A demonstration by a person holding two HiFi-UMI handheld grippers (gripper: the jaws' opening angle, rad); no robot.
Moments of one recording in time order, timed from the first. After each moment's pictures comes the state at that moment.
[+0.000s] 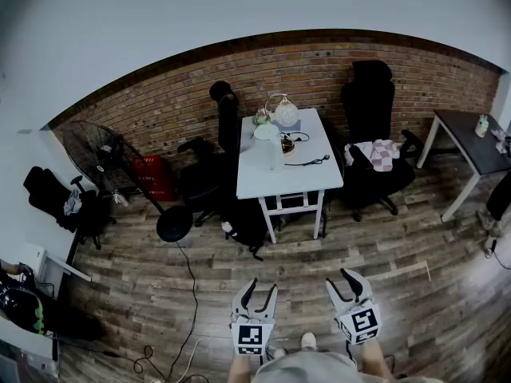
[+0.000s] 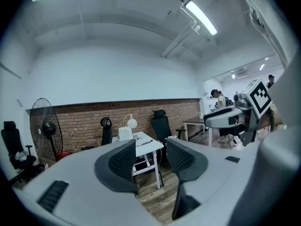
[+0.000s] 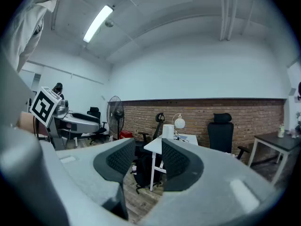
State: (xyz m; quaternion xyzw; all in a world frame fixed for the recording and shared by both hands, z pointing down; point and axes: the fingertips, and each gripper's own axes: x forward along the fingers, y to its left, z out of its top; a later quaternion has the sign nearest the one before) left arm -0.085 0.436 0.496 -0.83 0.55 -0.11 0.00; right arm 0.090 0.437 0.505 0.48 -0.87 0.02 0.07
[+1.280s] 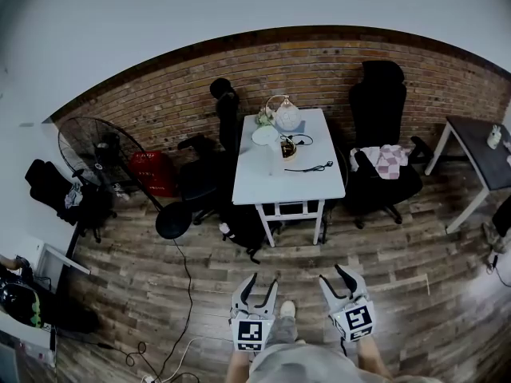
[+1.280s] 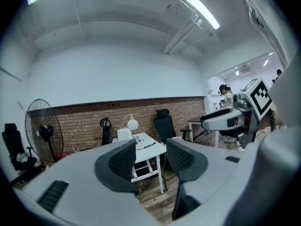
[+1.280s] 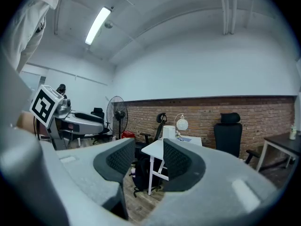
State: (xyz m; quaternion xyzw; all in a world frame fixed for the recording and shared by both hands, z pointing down) left arm -0.035 0.346 0.497 -0.82 0.57 -0.11 0.02; right arm 0.120 0.341 0.508 0.45 -0.89 0.01 0.07
